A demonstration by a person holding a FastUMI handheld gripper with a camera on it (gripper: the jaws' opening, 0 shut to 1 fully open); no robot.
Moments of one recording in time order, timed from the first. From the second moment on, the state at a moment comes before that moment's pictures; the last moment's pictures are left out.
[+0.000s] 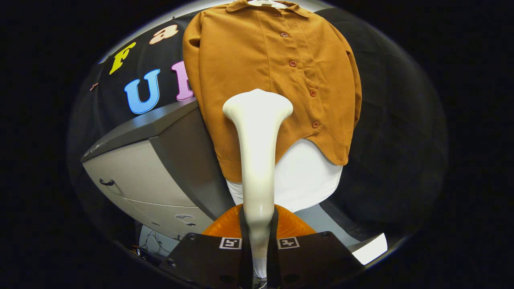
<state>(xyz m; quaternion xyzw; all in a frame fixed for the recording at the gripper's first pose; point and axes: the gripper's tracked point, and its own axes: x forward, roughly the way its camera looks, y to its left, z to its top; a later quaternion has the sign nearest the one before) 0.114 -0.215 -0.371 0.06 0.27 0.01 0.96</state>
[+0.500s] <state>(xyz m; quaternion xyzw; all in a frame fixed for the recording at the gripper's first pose) 0.096 -0.285 -0.195 0.08 0.12 -0.02 0.99</state>
